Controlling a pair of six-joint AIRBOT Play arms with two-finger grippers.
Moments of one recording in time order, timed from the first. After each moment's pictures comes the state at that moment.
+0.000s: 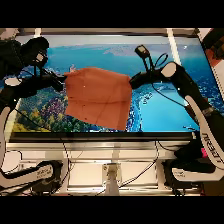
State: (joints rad) left arm 0.17 -1.34 1.02 0.46 -0.80 0.07; right arm 0.25 -1.43 1.26 -1.03 0.88 0.92
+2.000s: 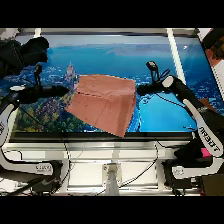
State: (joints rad) left arm 0.32 -1.57 1.02 0.54 -1.04 -0.41; right arm 0.11 -1.53 1.14 -1.08 0.78 1.12
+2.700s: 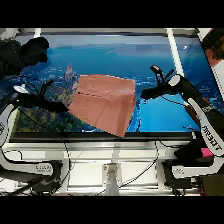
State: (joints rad) left arm 0.29 -1.58 1.02 0.93 -1.25 -0.62; right arm 0.06 -1.53 1.14 -1.07 0.94 1.11
